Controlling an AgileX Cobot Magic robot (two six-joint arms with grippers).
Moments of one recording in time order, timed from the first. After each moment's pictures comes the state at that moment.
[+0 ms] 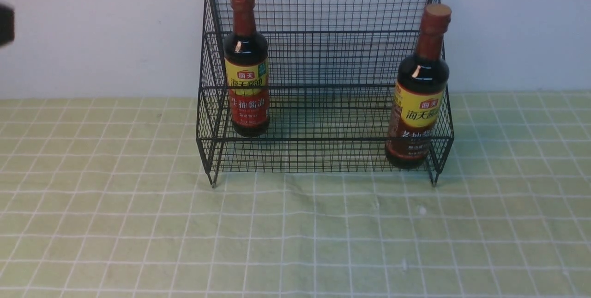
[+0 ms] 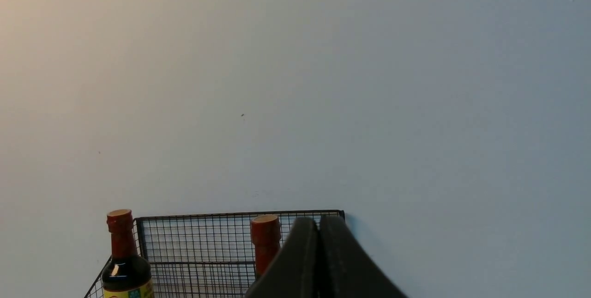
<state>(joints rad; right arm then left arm) 0.18 -0.01 -0.44 -0.01 0.34 0.16 -0.25 0.71 -1.07 -0.07 0.79 0.08</state>
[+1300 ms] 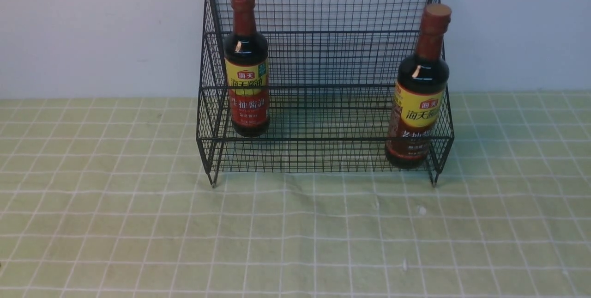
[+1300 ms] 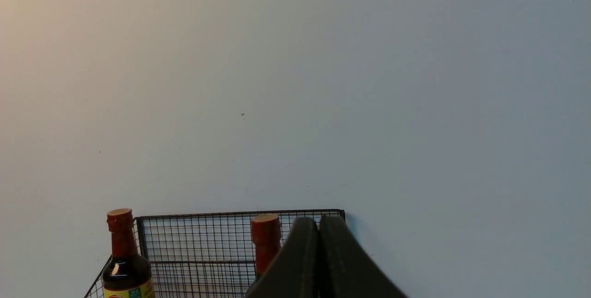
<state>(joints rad) 0.18 -0.01 -0.44 -0.01 0.34 0.16 -0.06 0.04 -0.19 0.00 0.43 0.07</state>
